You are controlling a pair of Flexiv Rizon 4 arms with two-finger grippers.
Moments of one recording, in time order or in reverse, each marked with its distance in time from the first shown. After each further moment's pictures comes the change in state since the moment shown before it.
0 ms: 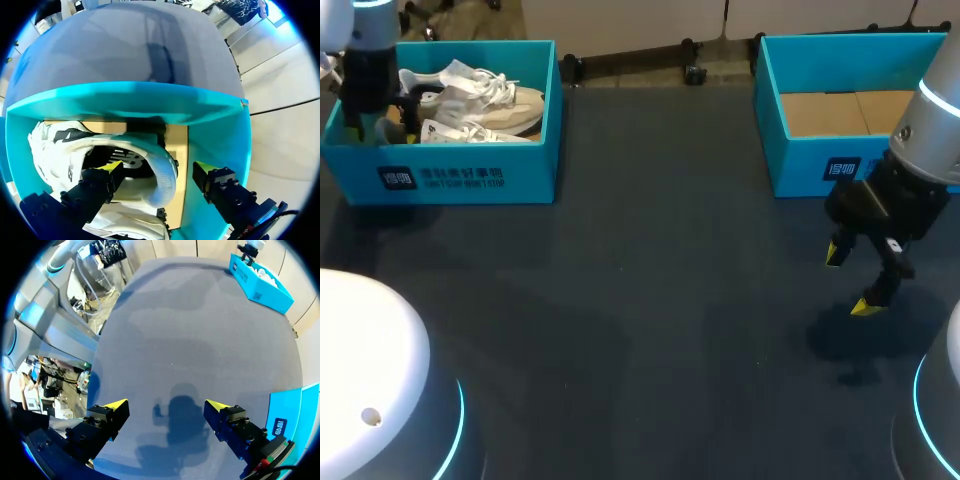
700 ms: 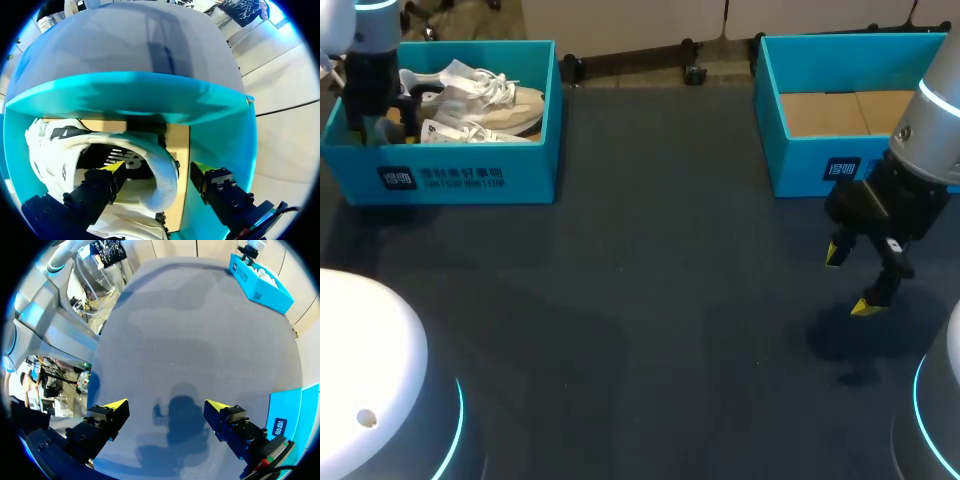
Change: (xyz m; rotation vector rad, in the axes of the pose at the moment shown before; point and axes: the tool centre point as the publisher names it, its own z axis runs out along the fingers) left arm 0.002 0.003 0.008 0.016 -0.002 -0.018; right arm 0.000 0.000 0.000 0.000 0.000 0.000
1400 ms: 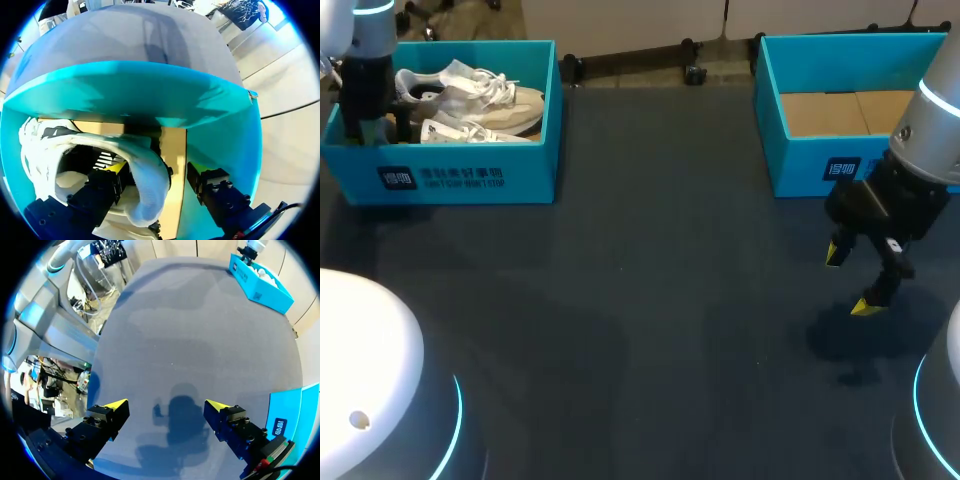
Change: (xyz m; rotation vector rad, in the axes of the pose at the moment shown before) left arm 0.009 -0.002 0.015 0.047 -0.003 -0.004; right arm 0.000 0.000 0.000 0.000 0.000 0.000
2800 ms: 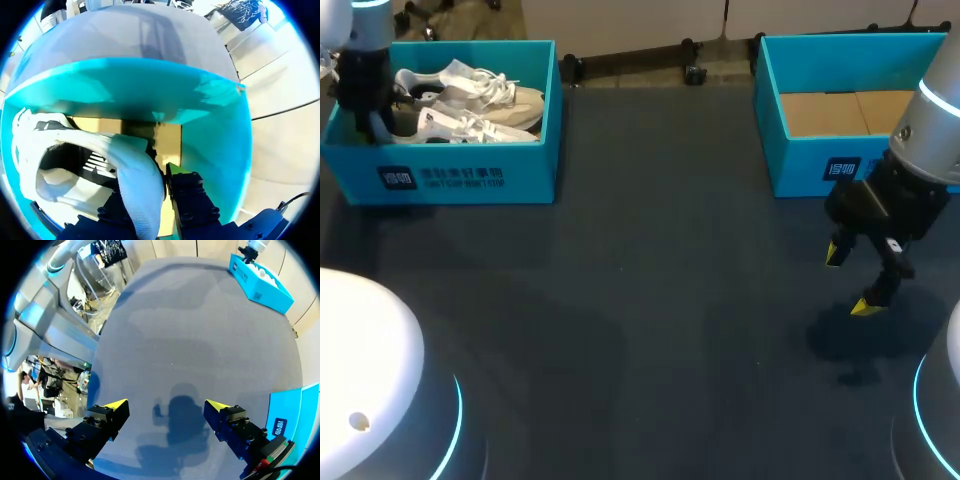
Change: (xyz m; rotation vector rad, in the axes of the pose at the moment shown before) left arm 0.009 0.009 -0.014 -0.011 0.015 -0.012; right arm 0.000 0.000 0.000 0.000 0.000 0.000
